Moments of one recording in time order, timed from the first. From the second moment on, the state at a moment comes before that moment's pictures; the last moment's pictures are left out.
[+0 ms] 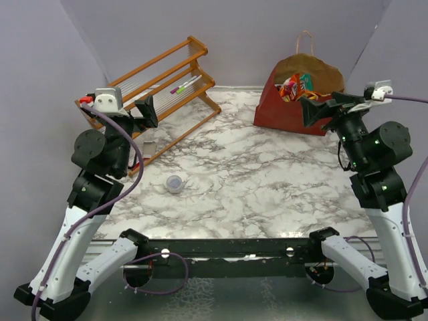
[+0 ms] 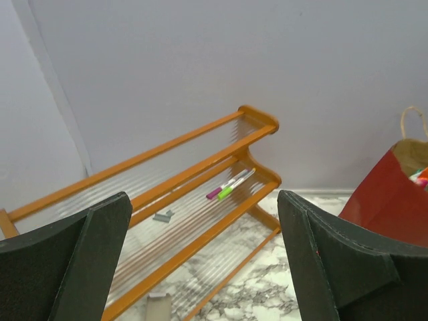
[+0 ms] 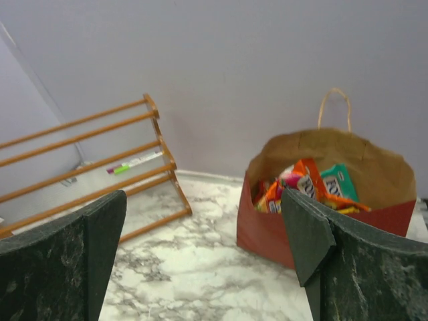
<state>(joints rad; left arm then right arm) -0.46 0.82 1.23 -0.16 -0.38 0.01 0.28 0.83 1.27 -0.20 0.00 0.10</state>
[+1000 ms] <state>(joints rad) -0.37 0.79 0.84 0.01 -0.40 -0.16 0.21 0.92 0.85 -0.15 0.20 0.47</state>
